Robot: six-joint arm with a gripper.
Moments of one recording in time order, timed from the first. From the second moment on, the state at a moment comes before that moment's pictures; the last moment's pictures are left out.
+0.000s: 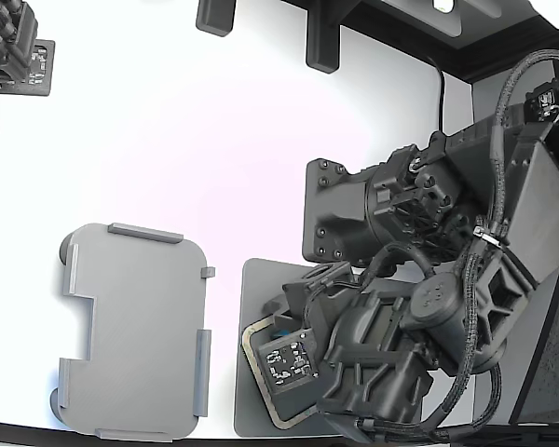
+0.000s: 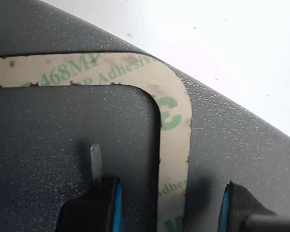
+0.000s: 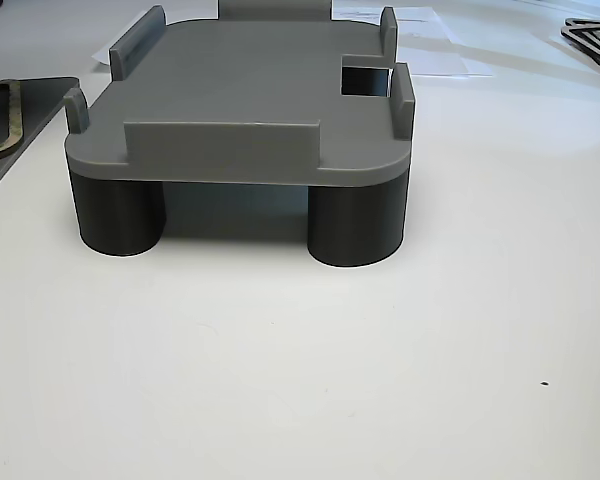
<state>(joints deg) 55.6 107.1 127.5 69.0 10.2 28.8</state>
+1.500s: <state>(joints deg) 49.7 105.4 126.2 71.8 4.3 25.6</state>
